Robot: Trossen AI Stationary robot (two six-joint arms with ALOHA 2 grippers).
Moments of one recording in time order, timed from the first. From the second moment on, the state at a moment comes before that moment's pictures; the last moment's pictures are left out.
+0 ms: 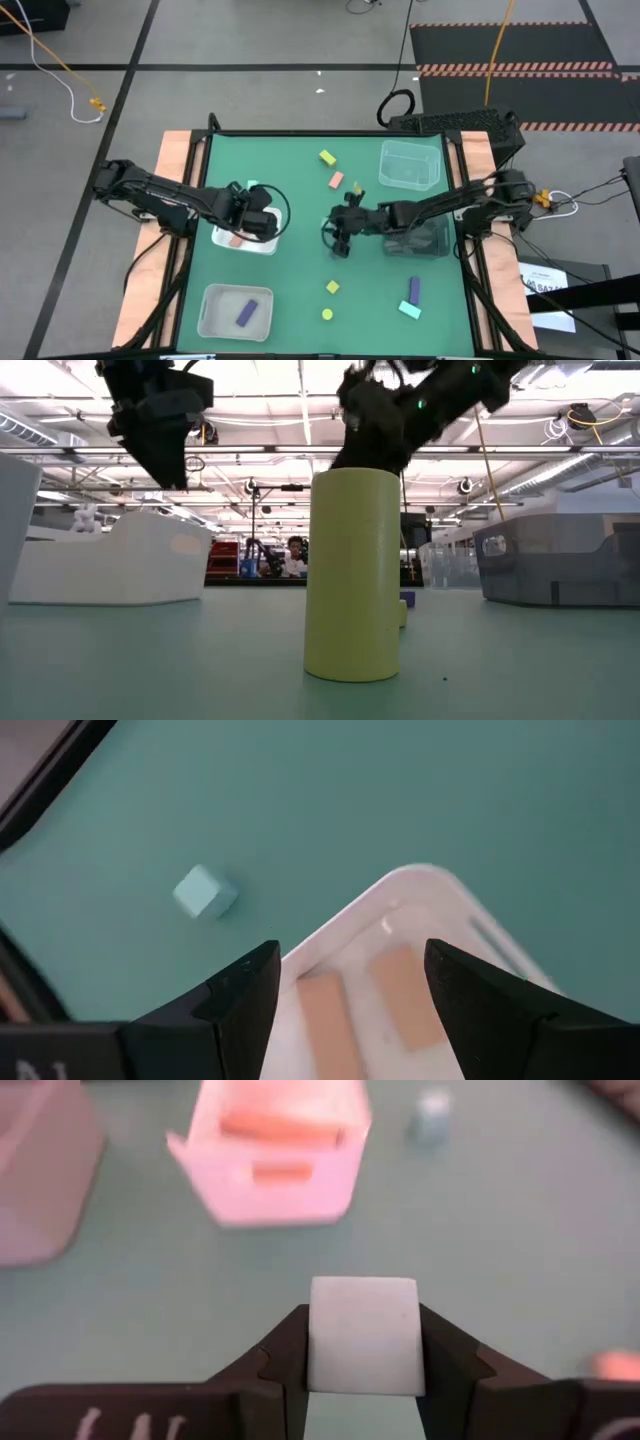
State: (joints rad) left arm -0.20 1.40 1.09 -1.09 -0.49 -0.88; right arm 0.10 1.64 0.94 0.07 0.24 0.23
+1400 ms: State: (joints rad) left arm -0.19 1.40 1.09 -0.29 -0.66 -0.42; right arm -0.37 1.07 0.40 0.06 0.77 0.41
